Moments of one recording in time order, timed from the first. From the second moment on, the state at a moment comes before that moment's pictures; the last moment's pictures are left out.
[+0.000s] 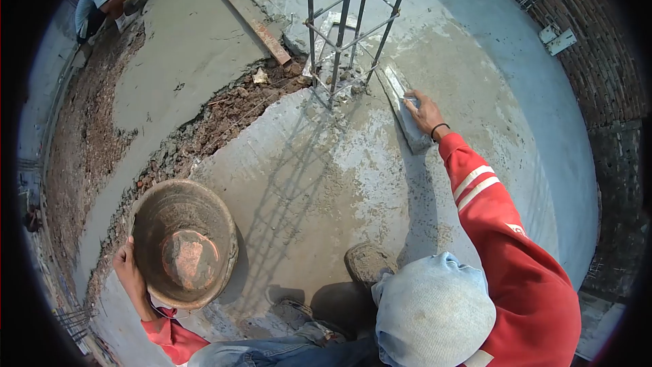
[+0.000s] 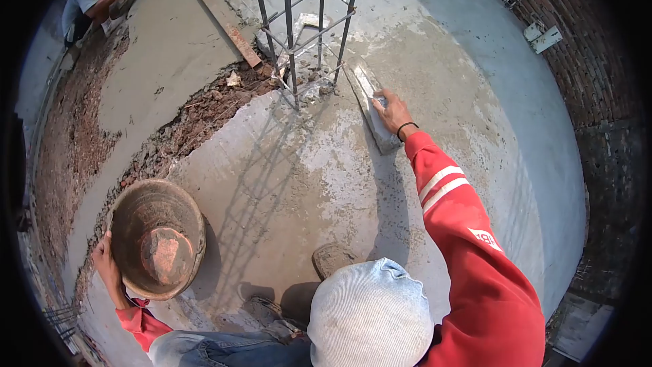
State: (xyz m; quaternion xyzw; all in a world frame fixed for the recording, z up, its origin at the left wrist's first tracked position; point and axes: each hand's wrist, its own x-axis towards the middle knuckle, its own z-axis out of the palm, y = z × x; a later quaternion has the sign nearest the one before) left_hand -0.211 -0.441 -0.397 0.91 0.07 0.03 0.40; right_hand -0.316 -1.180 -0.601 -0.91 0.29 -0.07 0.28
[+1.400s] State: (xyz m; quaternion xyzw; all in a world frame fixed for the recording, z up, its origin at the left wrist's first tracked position) left_hand -0.208 -0.427 -0.399 0.91 0.06 0.01 0.42; right_hand -0.350 -1.244 -0.591 -0.91 0.32 -0.02 0.26
